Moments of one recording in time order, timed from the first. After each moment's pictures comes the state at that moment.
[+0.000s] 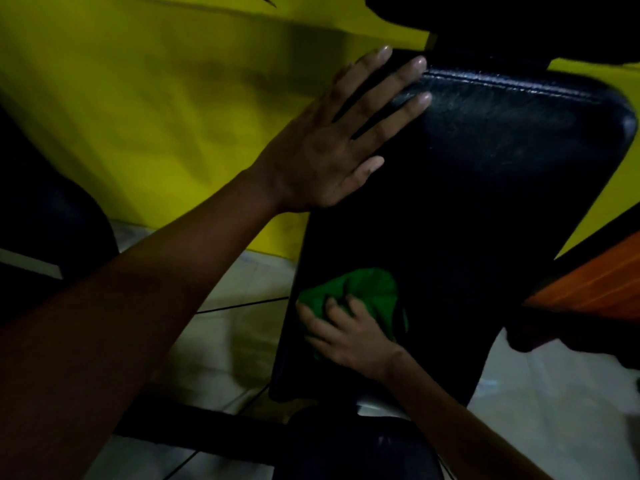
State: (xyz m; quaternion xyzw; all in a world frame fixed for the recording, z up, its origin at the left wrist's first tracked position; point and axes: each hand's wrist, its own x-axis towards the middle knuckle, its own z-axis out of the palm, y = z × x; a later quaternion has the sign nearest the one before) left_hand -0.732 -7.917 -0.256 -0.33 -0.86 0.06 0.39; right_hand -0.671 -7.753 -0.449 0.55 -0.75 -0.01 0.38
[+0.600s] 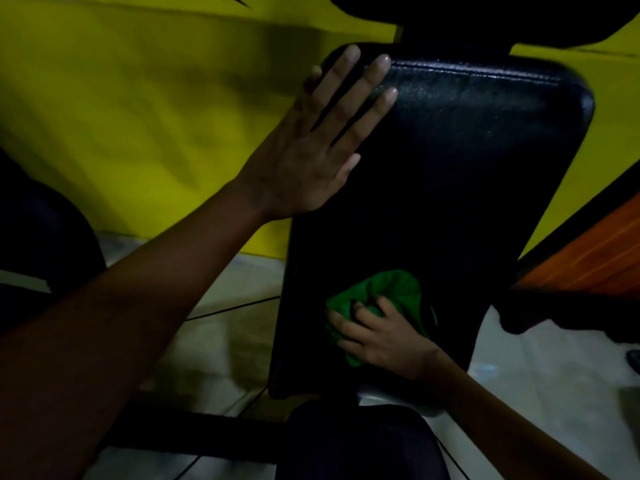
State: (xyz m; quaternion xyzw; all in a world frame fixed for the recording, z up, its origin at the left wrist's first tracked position) left_hand -0.722 -7.906 -0.262 -0.28 -0.87 0.11 0.39; right_hand -0.672 -7.693 -0.453 0.59 -0.74 -0.10 0.30
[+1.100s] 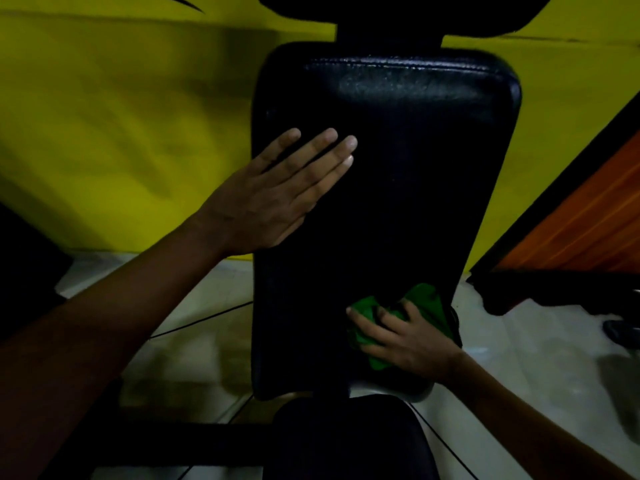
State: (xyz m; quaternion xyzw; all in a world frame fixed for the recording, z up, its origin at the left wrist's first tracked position) left_hand -0.708 -7.900 -0.290 -0.37 -0.82 0.23 0.38; right_hand -0.662 -7.619 -0.463 0.56 -0.77 -0.15 0.26
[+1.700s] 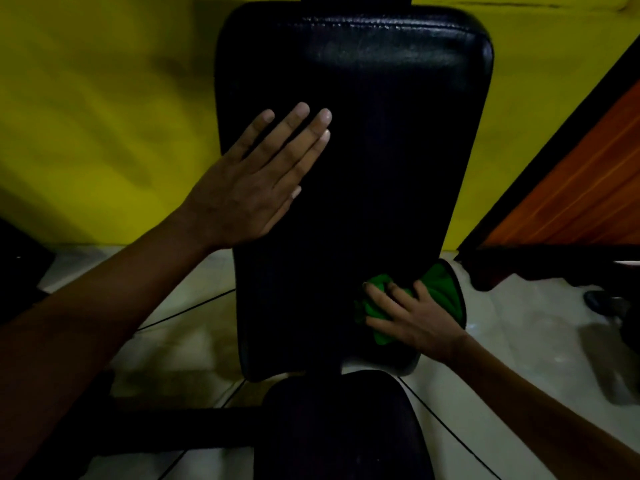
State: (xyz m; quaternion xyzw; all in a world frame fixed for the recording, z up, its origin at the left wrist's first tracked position) left_hand -0.701 -7.888 -0.303 -0.33 -0.85 0.20 0.36; right_hand -0.653 -7.586 -0.465 0.50 -0.82 -0.16 0.23
